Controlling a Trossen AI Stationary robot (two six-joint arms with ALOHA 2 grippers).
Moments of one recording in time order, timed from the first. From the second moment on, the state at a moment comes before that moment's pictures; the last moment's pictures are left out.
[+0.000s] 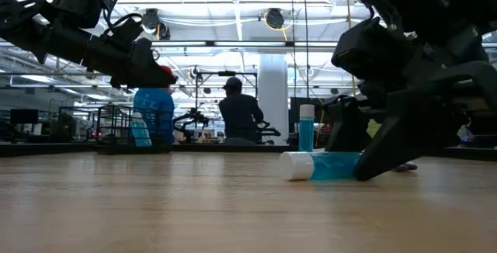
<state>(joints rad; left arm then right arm) 0.22 1.03 0.19 0.65 -0.39 -0.09 0.35 1.76 0.63 0.41 0.05 0.07</state>
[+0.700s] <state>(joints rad) 0.22 1.03 0.19 0.65 -0.36 -0.15 0.35 1.68 0.62 0.49 0.13 -0.08</state>
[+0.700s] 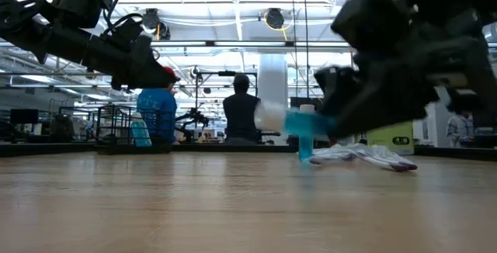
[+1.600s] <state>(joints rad) -0.03 1.22 0.42 0.82 -0.11 -0.59 0.20 1.50 0.62 0.69 0.55 -0.61</state>
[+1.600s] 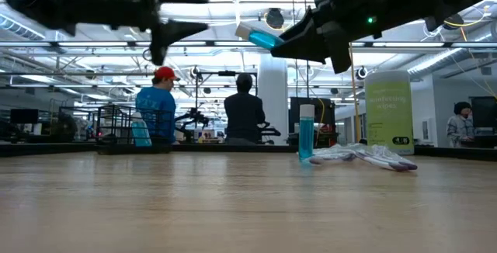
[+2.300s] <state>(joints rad) -0.06 1.50 0.68 0.70 -0.10 -0.57 0.20 1.50 0.62 0.68 0.58 -0.61</state>
